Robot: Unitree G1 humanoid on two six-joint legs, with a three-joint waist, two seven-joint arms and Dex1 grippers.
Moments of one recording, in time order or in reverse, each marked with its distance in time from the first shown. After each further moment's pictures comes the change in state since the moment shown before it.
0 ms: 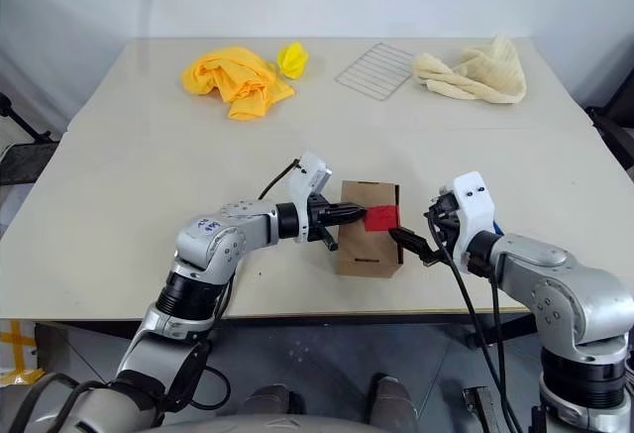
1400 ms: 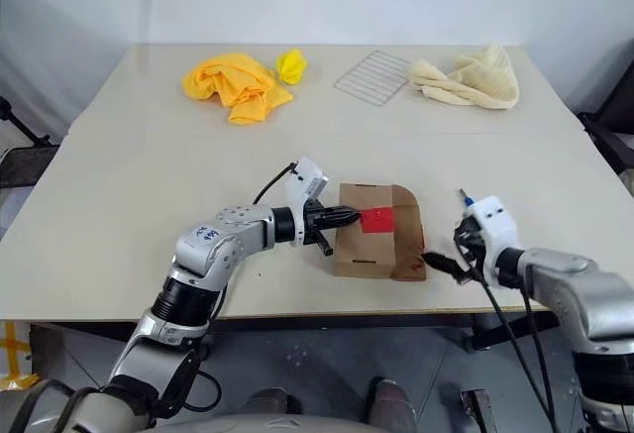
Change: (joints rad) left arm 0.037 0.036 -0.044 -0.005 0.037 -0.061 -0.007; right arm 0.028 -0.138 0.025 0.292 -0.066 -0.155 0.146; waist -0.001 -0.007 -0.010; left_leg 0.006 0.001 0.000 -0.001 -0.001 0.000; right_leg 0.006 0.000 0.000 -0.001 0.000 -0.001
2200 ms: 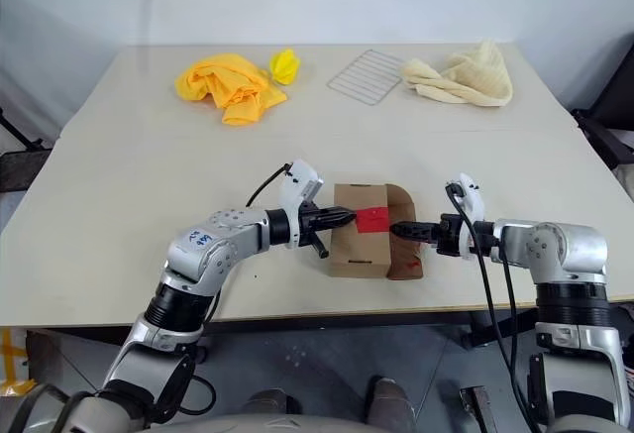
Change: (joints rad) left arm 0.034 0.029 0.001 -0.068 0.000 0.016 0.015; right arm -0.334 0.124 0.123 0.449 0.095 0.153 0.195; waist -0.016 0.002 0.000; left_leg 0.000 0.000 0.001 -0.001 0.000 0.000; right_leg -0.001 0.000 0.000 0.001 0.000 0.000
